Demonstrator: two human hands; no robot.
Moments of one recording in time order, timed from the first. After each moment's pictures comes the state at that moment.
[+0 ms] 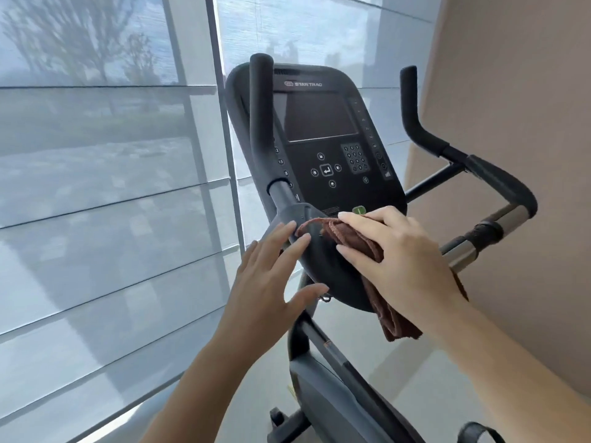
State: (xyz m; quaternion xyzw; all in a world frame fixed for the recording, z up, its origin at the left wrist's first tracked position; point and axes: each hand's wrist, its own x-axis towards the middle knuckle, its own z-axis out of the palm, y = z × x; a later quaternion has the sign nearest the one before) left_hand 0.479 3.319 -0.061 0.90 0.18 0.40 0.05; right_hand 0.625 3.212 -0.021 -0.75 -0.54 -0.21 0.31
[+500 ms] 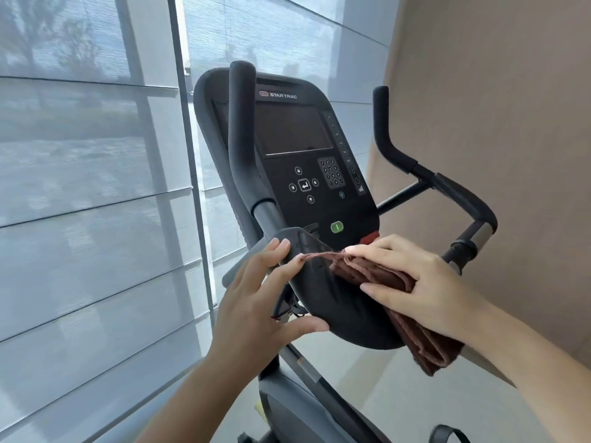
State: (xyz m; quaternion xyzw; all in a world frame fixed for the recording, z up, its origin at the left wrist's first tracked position) left_hand 0.500 3.362 -0.070 0.86 0.07 0.51 0.08; right_hand 0.659 3.203 -0.009 -0.70 -0.62 0.00 0.34
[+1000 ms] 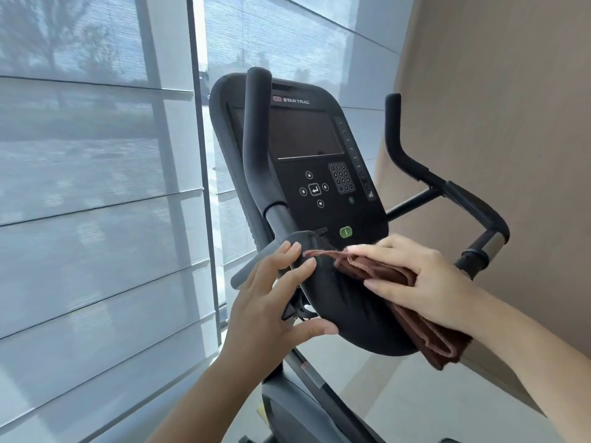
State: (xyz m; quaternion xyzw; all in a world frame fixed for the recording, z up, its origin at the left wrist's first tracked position) left_hand 0.501 3.361 -0.075 0.85 0.06 0.51 0.11; right_hand 0.663 3.213 -0.003 -0.70 -0.64 0.01 0.33
